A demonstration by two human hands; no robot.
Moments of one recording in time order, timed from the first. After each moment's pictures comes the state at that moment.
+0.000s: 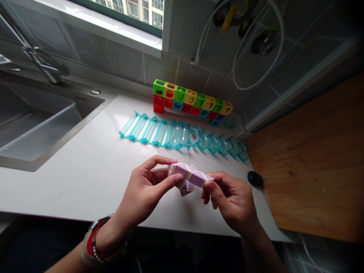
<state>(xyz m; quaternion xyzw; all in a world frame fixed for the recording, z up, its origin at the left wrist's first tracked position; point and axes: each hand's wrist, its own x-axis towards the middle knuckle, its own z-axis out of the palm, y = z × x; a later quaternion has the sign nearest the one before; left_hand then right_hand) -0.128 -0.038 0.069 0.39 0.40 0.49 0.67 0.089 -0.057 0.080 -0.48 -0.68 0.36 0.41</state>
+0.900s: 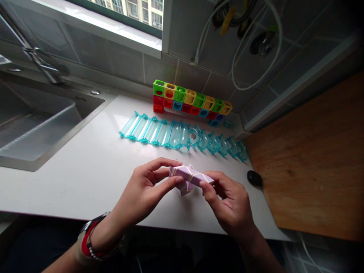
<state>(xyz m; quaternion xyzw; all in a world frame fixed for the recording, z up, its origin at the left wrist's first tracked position) -0.137 -0.035 0.067 0.51 0.39 0.45 0.61 0.080 -0.060 0.080 -0.52 -0.69 0.31 0.39</state>
